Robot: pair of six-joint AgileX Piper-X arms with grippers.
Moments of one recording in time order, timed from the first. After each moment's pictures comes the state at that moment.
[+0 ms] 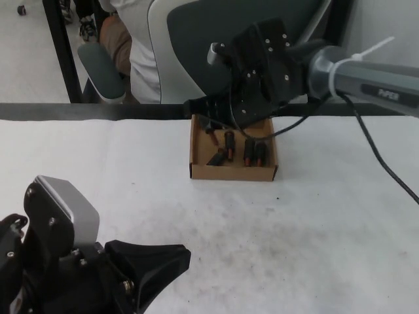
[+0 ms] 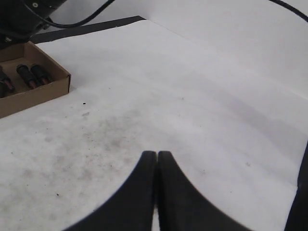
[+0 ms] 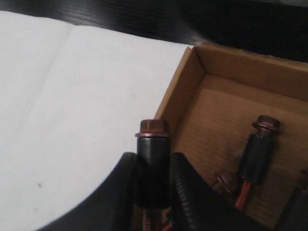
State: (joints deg) left arm -43.7 41.7 -14.9 -4.8 12.1 -7.5; right arm 26.4 128.4 -104.9 30.8 -10.7 14.6
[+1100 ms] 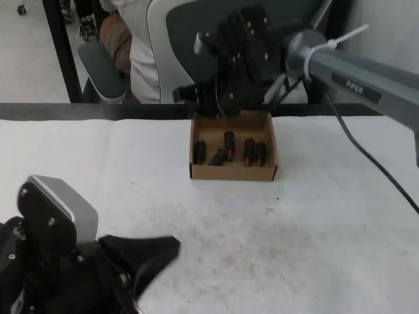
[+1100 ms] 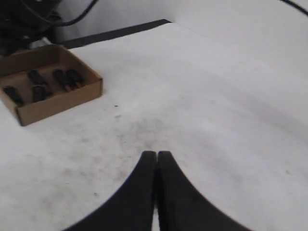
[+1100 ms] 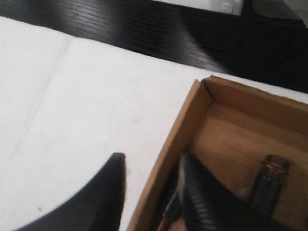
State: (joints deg) left arm -43.7 41.7 -14.9 -4.7 7.7 -6.0; right arm 25.5 134.8 -123.4 45.0 -11.1 12.7
